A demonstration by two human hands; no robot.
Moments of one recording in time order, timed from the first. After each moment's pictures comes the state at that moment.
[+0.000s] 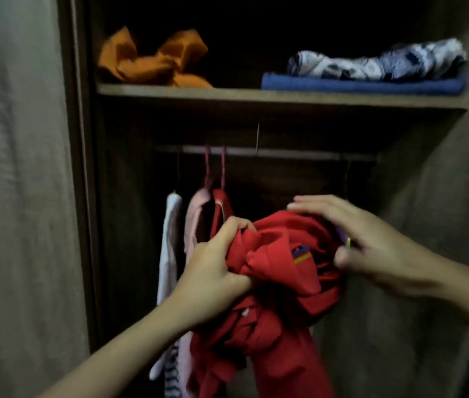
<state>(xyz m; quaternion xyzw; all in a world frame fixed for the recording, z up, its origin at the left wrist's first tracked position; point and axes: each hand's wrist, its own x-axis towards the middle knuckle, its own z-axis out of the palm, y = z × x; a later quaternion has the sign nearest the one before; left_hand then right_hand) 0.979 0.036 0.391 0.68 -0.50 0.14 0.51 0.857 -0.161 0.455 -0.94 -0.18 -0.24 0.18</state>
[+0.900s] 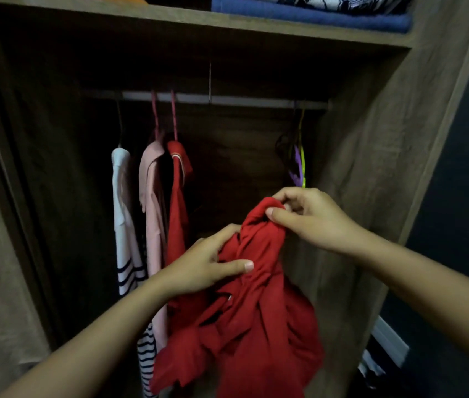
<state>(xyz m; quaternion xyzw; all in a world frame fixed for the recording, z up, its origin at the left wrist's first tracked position) 1.011 -0.009 0.320 0.66 -0.60 -0.10 0.44 0.878 -0.167 0.386 -0.89 0.04 -0.28 0.35</state>
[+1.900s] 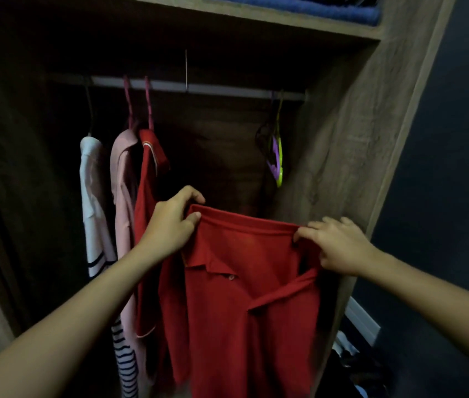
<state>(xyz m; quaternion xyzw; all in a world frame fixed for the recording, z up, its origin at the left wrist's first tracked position) 1.028 -0.024 0.338 0.76 -0.46 0.14 0.43 0.817 -0.232 0.337 -0.96 0.20 -0.03 -0.18</state>
